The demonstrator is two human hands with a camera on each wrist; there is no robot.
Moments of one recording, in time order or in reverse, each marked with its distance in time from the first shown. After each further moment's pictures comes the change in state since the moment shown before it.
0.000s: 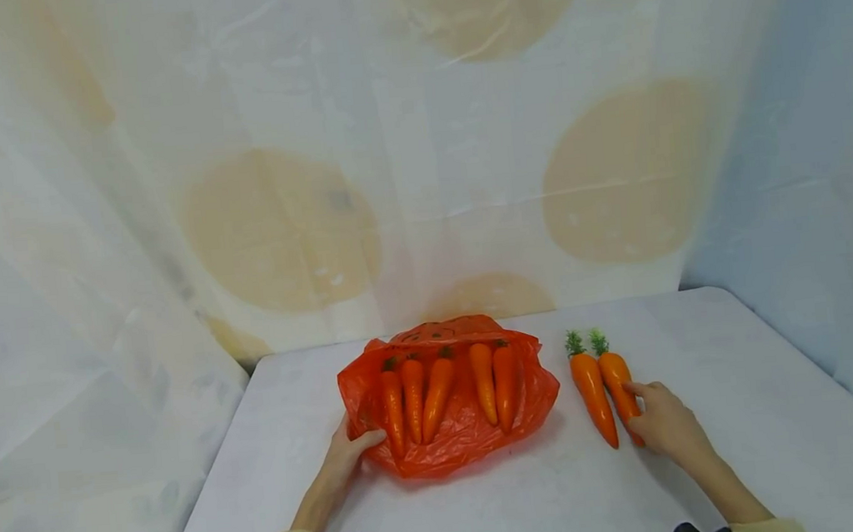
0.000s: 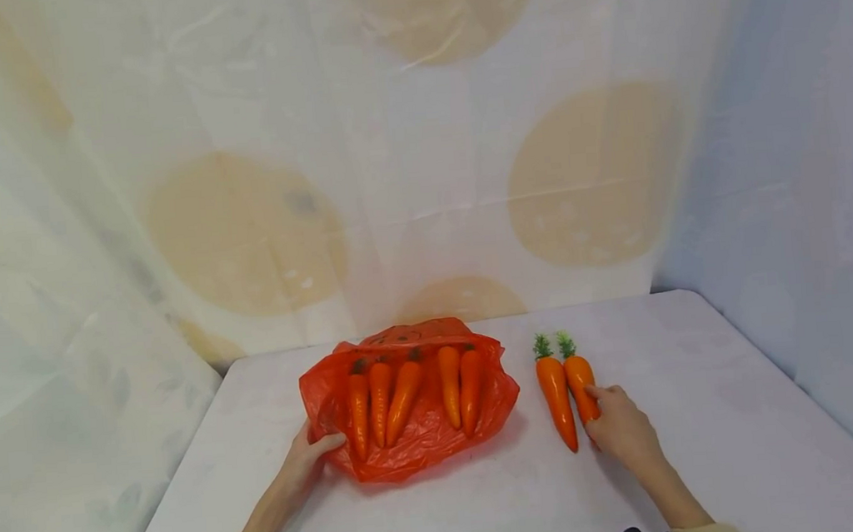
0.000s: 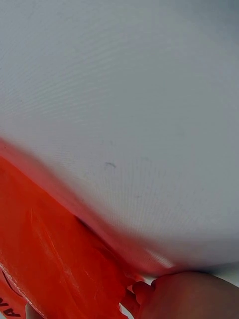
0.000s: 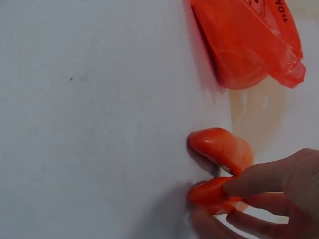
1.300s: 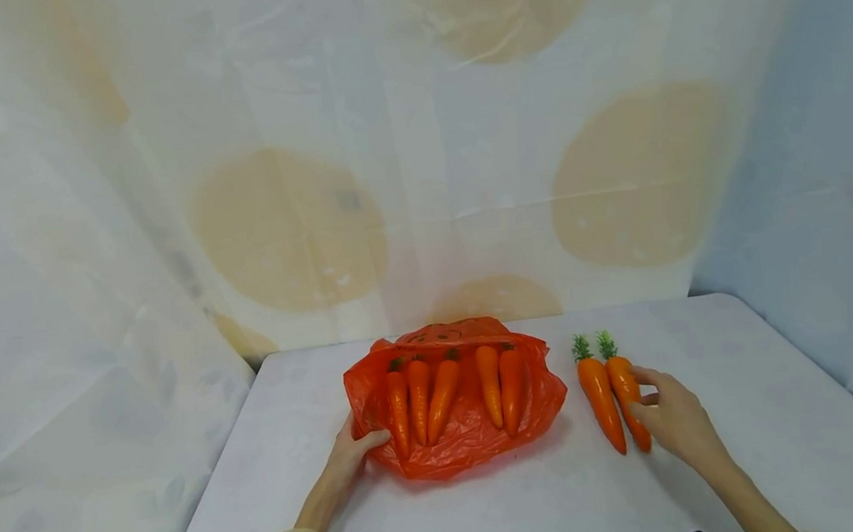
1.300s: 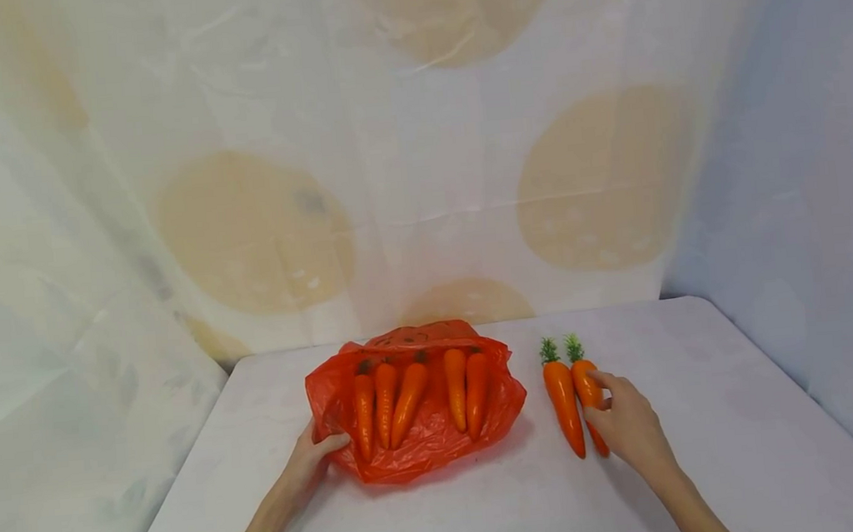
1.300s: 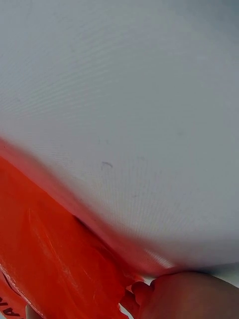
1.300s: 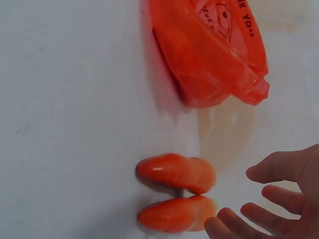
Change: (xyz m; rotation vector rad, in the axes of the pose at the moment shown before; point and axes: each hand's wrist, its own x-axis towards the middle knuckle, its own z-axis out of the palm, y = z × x) left_hand 0.001 -0.002 -0.002 -0.061 -0.031 0.011; right_hand -0.010 -0.018 -0.015 0.101 0.076 -0.067
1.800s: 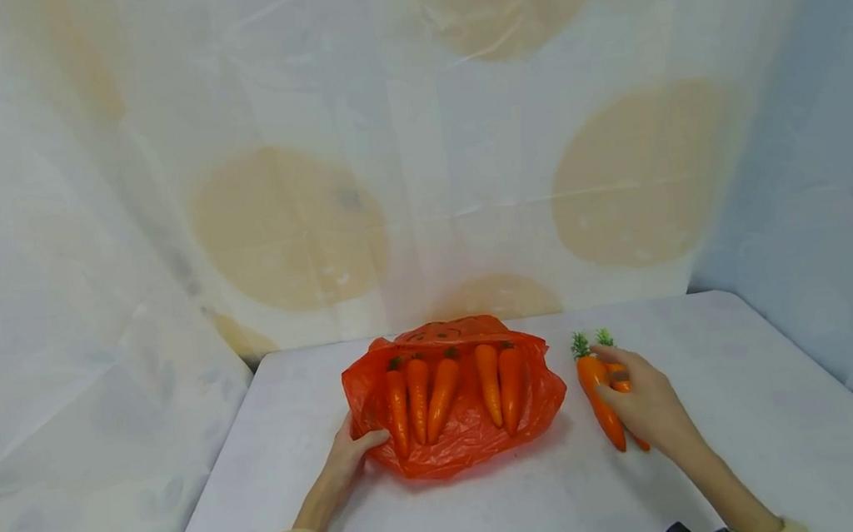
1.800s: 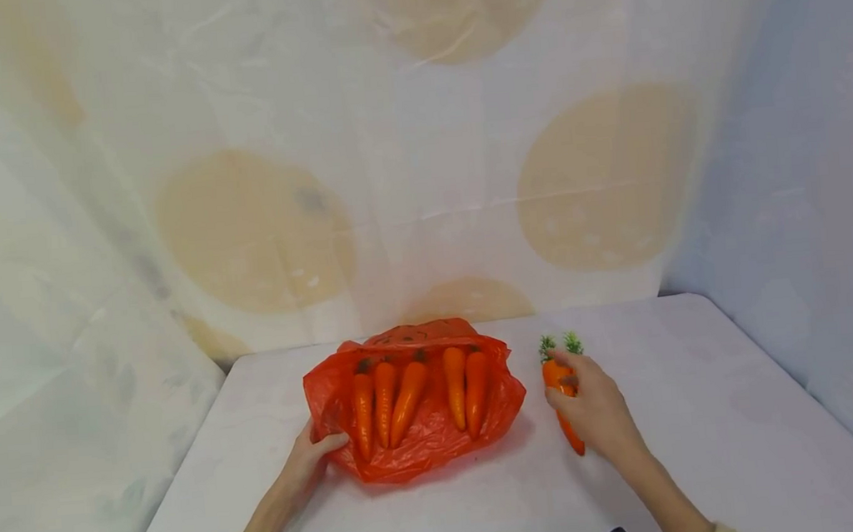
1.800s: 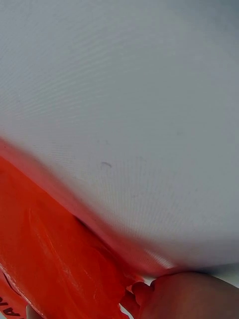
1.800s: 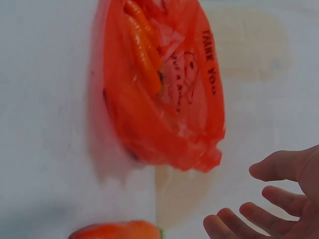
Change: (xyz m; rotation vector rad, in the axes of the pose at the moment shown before) left_hand 0.000 0.001 0.001 0.002 -0.003 0.017; right_hand -0.014 -0.060 -0.002 0.103 0.090 -0.188
